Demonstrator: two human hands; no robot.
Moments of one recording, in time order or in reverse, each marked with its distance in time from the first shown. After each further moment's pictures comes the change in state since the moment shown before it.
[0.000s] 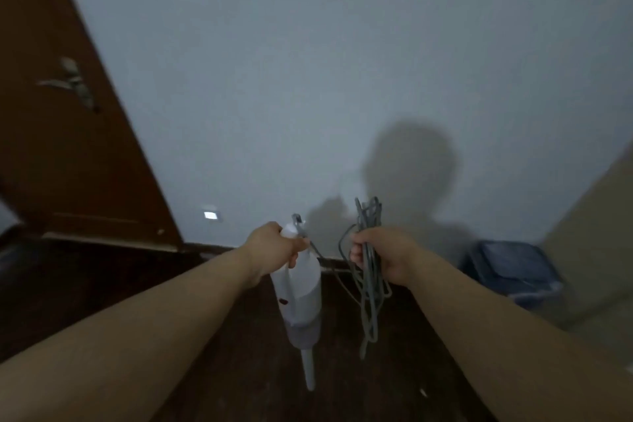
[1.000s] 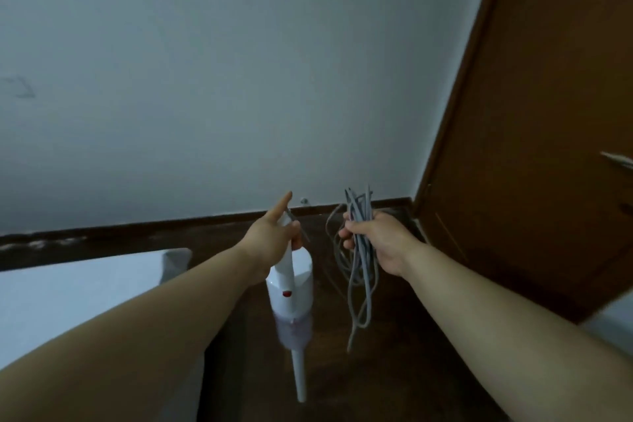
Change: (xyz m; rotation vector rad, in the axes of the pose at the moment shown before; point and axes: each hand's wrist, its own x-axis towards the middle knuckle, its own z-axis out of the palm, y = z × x) left_hand -0.115 -0.413 -0.553 -0.728 1.202 -0.453; right_hand 0.044 0.042 0.846 -0.716 -1.198 -0.081
